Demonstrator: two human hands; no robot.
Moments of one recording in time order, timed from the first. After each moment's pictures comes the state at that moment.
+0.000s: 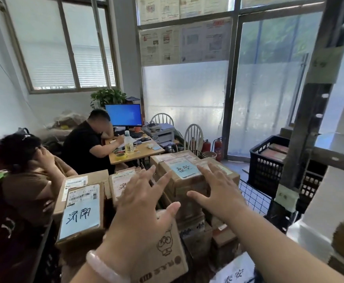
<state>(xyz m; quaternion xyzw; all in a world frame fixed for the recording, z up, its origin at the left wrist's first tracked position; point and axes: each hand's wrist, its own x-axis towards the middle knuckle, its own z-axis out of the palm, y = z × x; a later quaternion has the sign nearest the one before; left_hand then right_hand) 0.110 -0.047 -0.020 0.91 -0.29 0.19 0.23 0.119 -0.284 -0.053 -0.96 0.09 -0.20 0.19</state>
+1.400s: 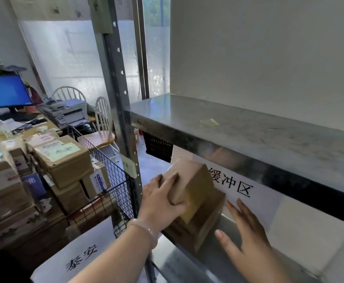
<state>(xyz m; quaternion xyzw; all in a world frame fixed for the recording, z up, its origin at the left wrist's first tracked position) -0.023 -0.487 -0.156 0.85 -0.41 -0.07 0.32 -0.250 -0.581 -0.153 -0.88 0.33 -0.18 0.28</state>
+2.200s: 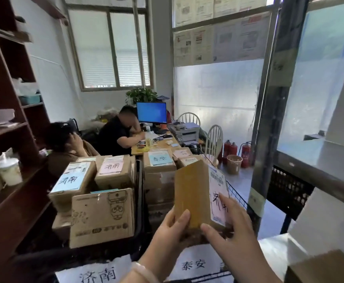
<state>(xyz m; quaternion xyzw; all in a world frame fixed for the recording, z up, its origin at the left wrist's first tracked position) -0.002 -0.241 -0.099 0.52 -0.05 -0.18 0.83 -0.062 -0.397 -0.077 -0.84 0.01 -0.19 0.50</state>
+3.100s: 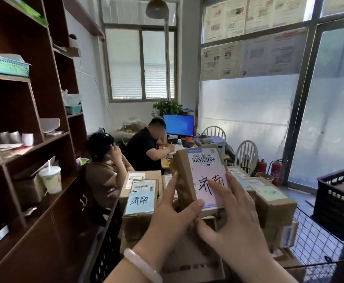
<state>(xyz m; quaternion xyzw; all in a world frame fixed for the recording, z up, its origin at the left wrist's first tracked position) 0.080 -0.028 -0.022 0.70 -0.15 0.07 0.70 0.038 -0.183 -0.017 -0.91 -0.08 -0.27 0.32</state>
